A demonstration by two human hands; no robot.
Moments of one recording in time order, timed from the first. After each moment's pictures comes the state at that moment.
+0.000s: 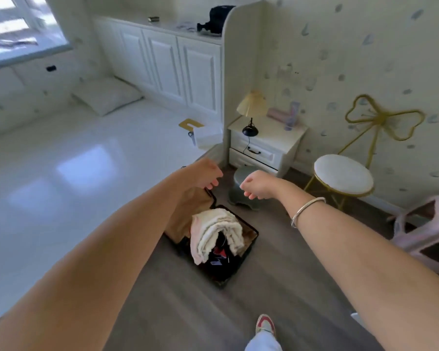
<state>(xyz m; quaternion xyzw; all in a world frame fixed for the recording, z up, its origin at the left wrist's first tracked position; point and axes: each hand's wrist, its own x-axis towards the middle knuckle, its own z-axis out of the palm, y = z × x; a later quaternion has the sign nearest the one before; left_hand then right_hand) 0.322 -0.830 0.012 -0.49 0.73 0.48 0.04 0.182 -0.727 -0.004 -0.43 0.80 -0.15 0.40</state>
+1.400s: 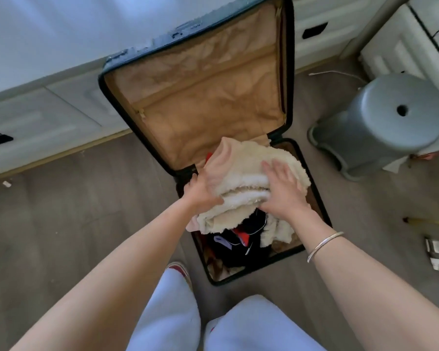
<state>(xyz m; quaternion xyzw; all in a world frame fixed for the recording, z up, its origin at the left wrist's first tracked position) 0.321 -1.019 -0.658 -0.70 0.51 0.49 0.09 0.112 -1.009 -0.650 -0.64 0.68 0.13 0.34</state>
